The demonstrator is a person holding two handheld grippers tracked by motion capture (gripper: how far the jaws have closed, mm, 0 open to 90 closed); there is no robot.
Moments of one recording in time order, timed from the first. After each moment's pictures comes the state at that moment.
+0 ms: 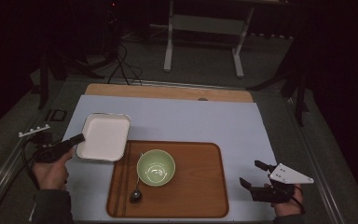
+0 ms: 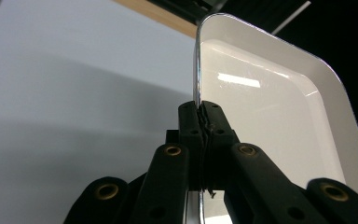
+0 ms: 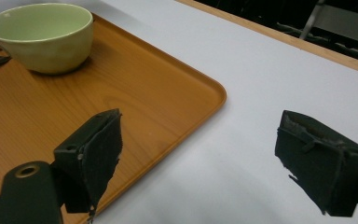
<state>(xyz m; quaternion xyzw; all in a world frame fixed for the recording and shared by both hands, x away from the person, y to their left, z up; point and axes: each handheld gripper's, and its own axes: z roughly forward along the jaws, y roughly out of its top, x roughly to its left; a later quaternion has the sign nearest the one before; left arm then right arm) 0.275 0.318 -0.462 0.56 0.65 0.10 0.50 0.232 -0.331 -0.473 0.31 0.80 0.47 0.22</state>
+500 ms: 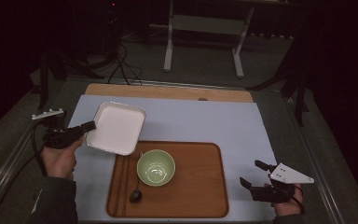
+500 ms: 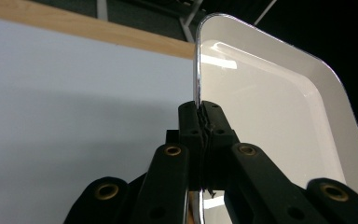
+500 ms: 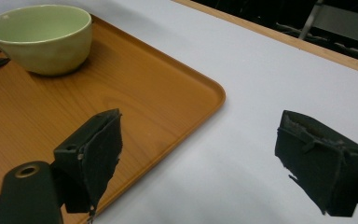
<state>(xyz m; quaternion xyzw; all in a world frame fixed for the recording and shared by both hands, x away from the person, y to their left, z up) 0.296 0.281 -0.411 0.61 0.60 0.12 0.50 0.233 -0.332 -0.473 0.31 0.80 0.47 0.22</state>
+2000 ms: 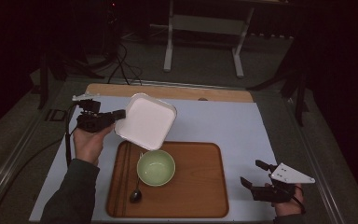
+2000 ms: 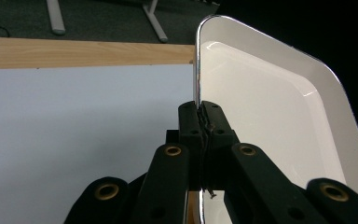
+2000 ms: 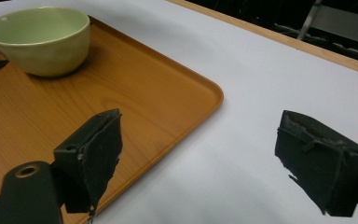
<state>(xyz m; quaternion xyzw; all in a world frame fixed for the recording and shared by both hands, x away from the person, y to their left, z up) 0.336 0.208 -0.385 0.68 0.53 0.10 0.49 0.233 -0.333 -0.473 0.32 0.79 0.47 0.22</state>
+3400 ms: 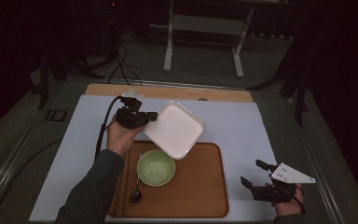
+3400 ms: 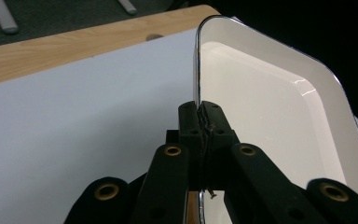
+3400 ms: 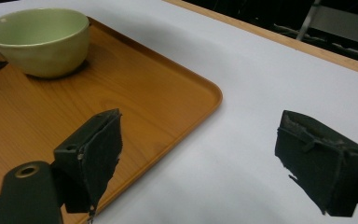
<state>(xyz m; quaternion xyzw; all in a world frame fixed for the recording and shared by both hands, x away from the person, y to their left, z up) 0.369 0.121 -0.392 0.77 0.44 0.09 0.45 0.233 -0.334 -0.474 0.32 0.79 0.47 0.22</state>
